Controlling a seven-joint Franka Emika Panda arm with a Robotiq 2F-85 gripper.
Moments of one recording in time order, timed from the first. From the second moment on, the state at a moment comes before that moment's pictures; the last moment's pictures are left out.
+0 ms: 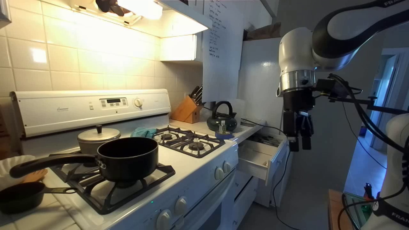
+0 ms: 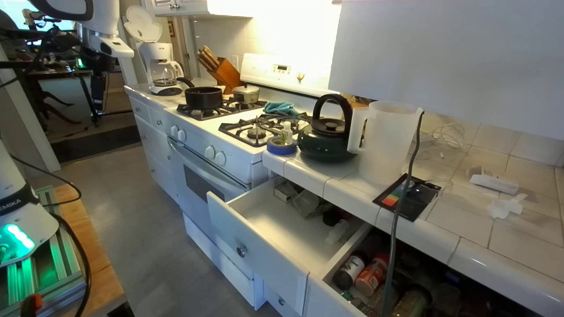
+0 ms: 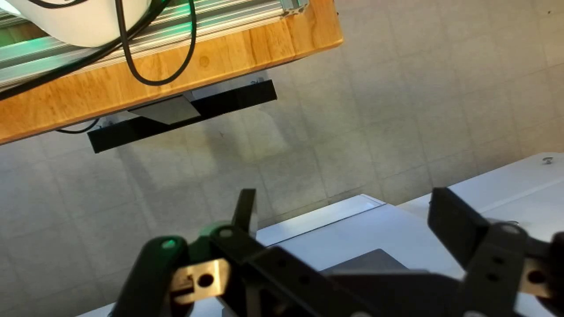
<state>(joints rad) 0.11 -0.68 0.12 -2.69 0.35 1.83 0.37</state>
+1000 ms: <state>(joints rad) -0.18 -0.54 -0.16 -2.63 0.34 2.24 0.28</state>
